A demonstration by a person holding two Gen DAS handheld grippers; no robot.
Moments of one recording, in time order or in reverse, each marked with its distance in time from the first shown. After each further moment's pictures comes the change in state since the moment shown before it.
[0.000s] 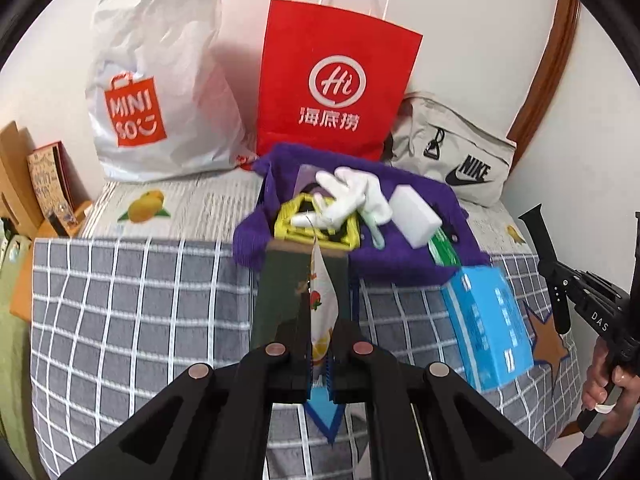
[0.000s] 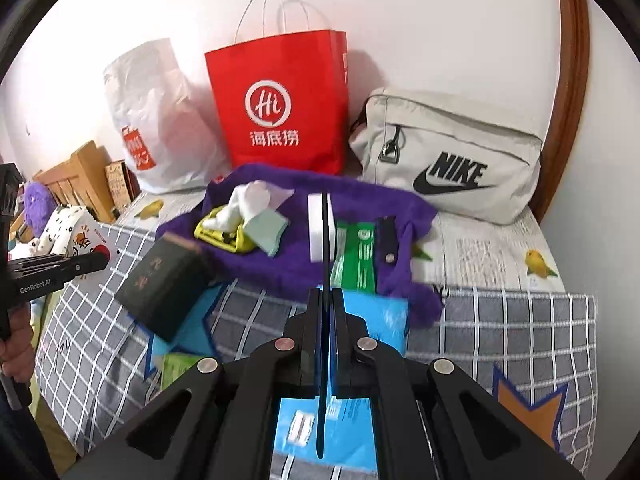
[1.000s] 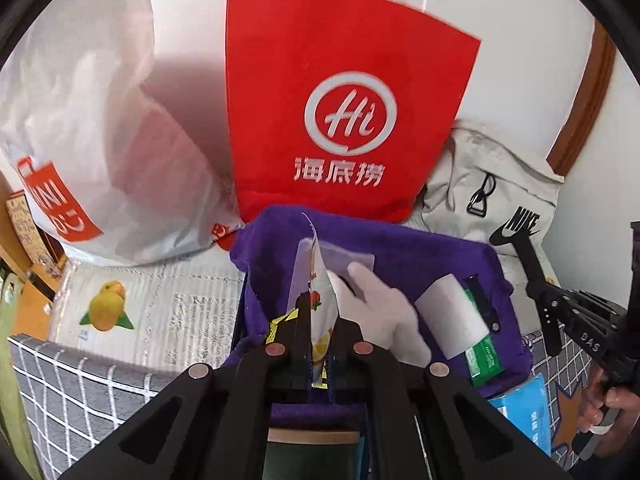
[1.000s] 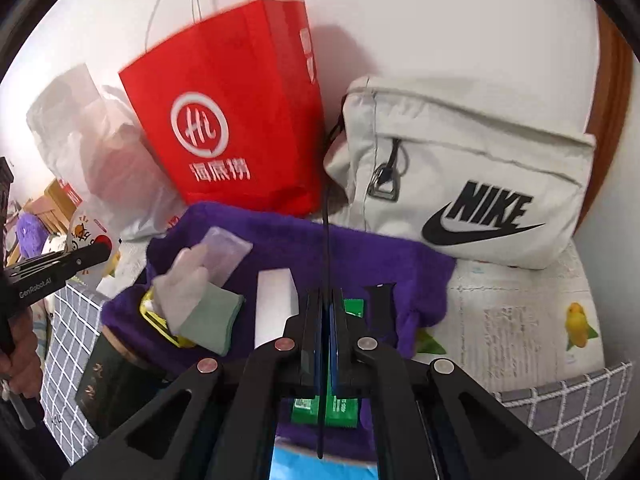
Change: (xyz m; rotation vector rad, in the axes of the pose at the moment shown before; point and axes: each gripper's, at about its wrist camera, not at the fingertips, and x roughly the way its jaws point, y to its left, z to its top) left arm 0.111 -0.008 0.112 0.007 0.021 0.054; right arm 0.129 -0.043 0.090 0.072 0.090 0.035
